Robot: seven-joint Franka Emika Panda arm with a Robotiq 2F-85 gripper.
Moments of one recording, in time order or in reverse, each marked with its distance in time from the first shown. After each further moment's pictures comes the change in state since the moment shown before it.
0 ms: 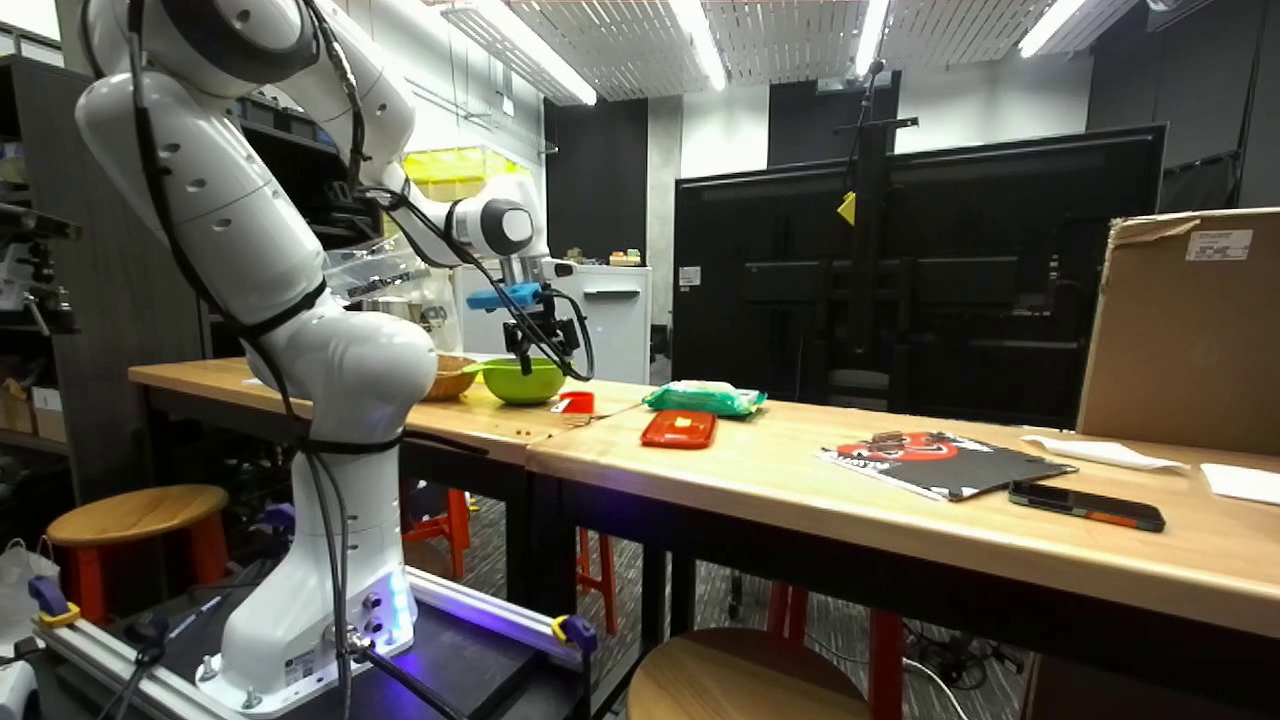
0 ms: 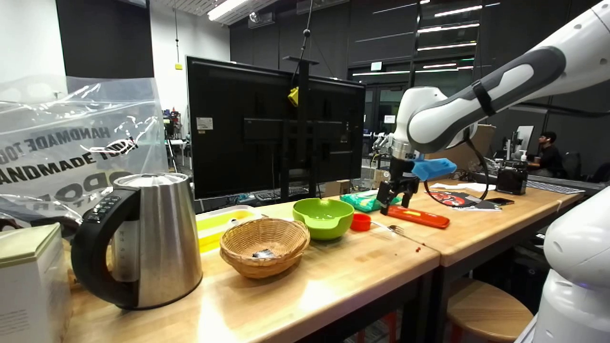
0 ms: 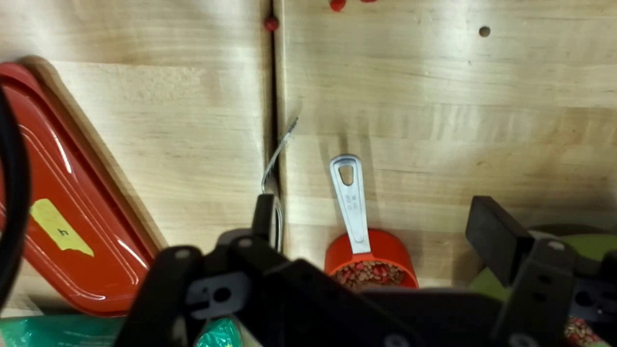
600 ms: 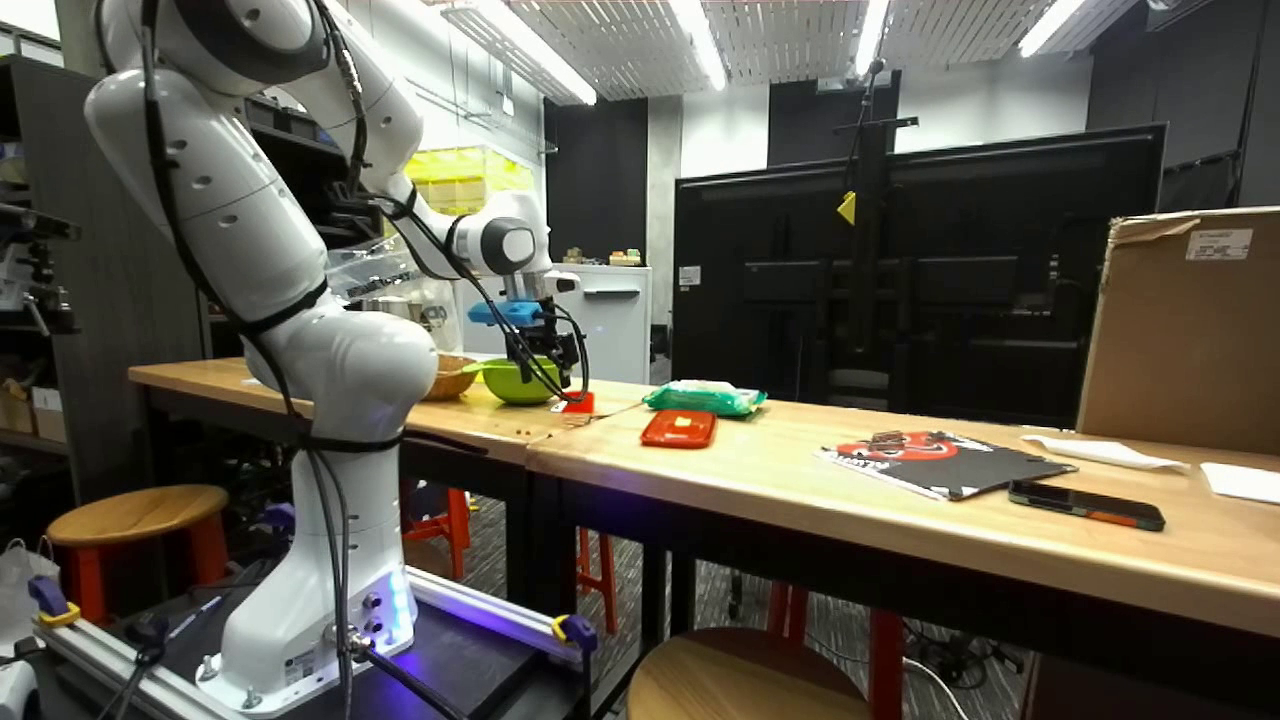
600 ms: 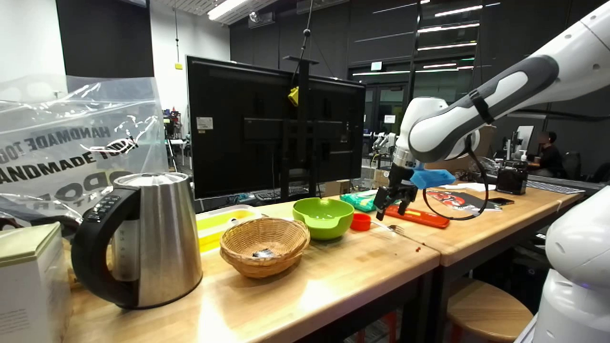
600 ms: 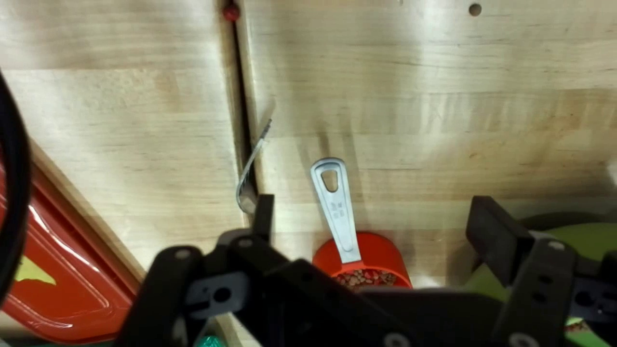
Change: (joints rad) arm 0.020 0.027 -0.037 -0.058 0.070 0.130 -0.021
